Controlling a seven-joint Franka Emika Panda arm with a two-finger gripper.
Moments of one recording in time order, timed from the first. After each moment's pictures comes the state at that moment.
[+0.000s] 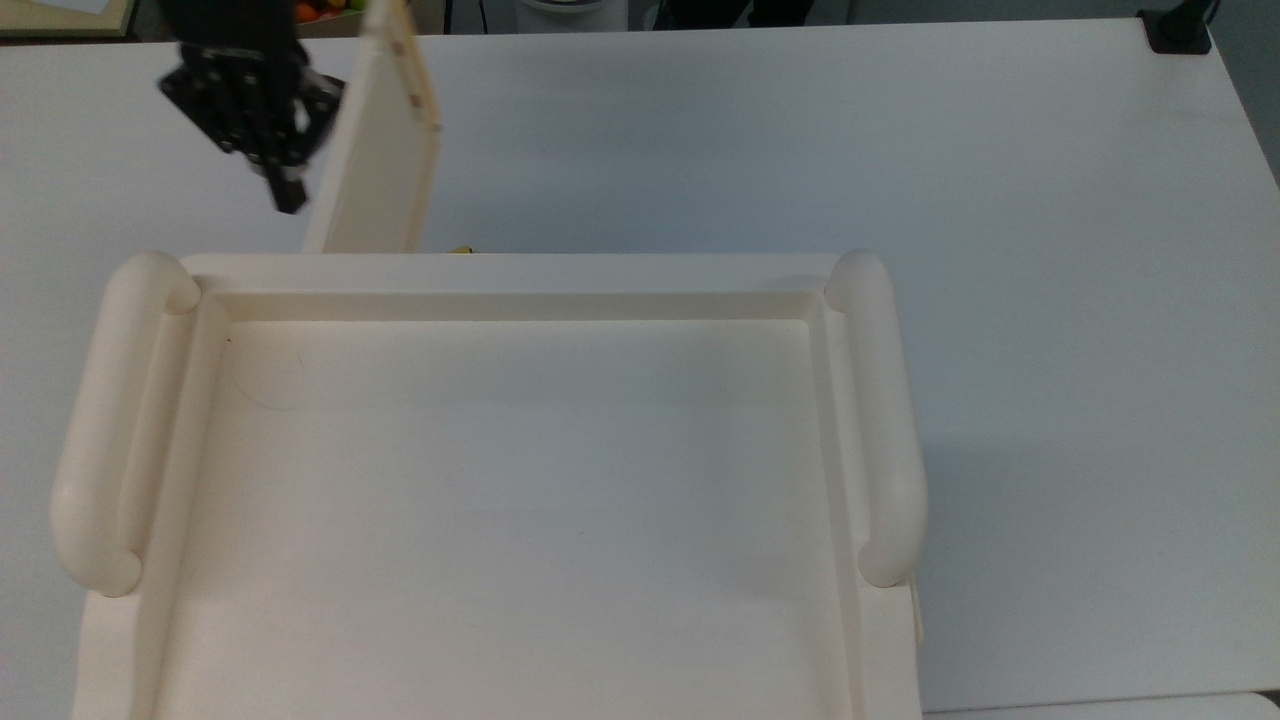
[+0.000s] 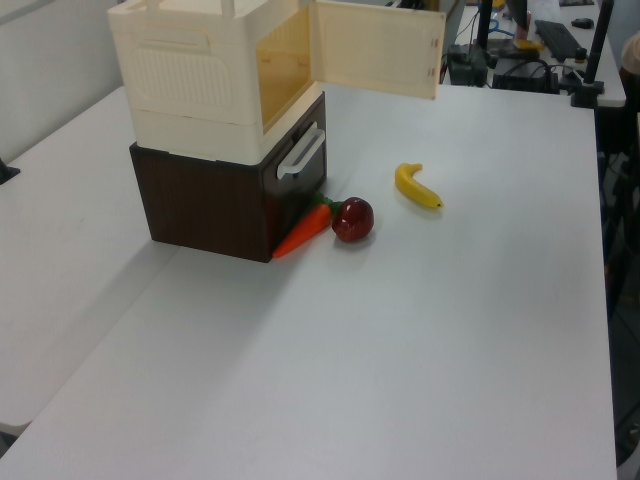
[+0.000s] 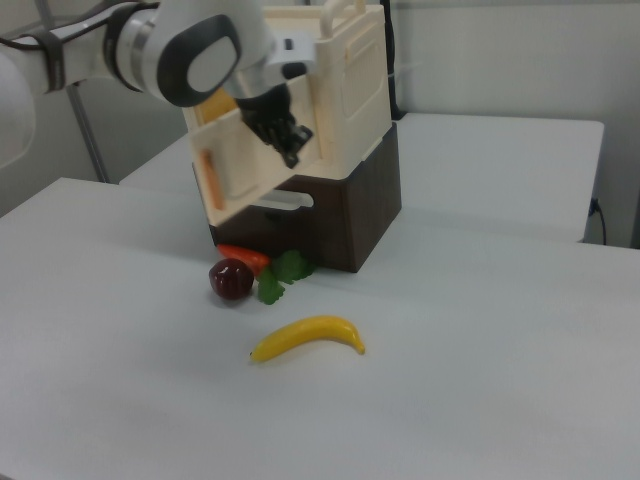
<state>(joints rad) -0.06 0.25 -0.10 -1.42 0.15 2.06 0.01</state>
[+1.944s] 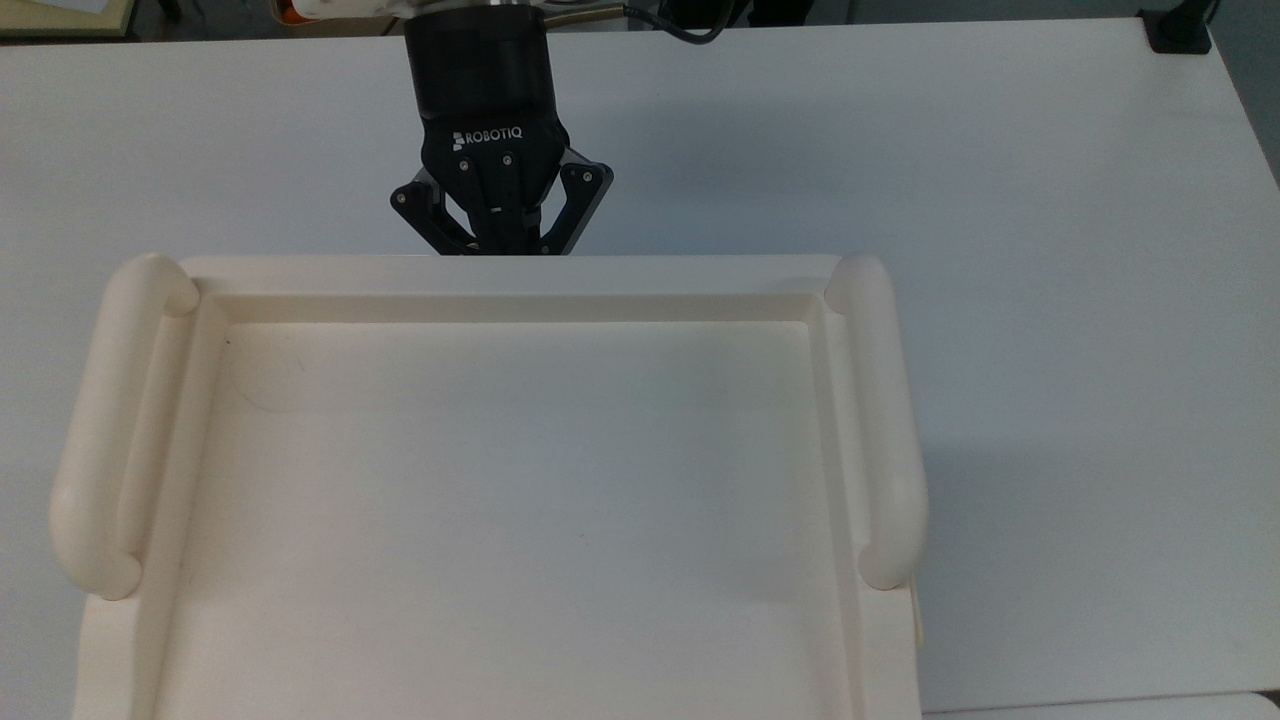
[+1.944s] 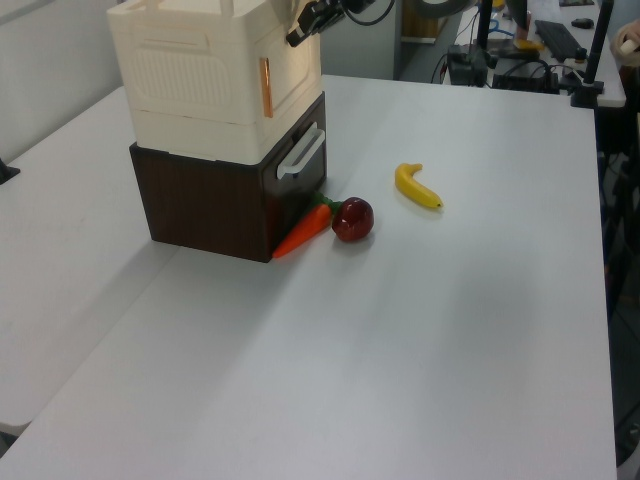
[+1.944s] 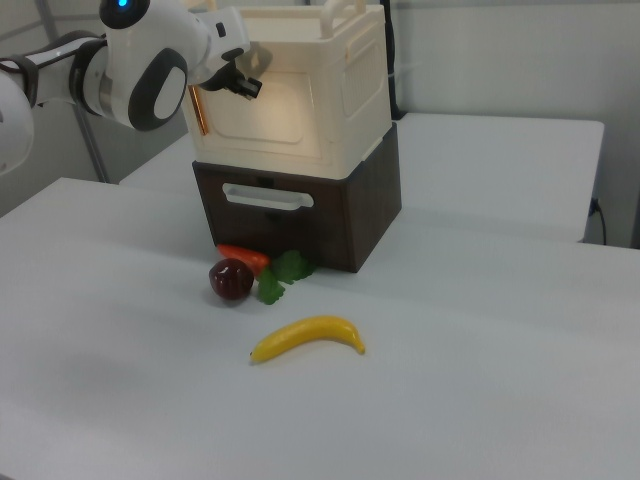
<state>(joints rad) 0.07 0.34 0.02 -1.43 0.23 2.67 0.05</state>
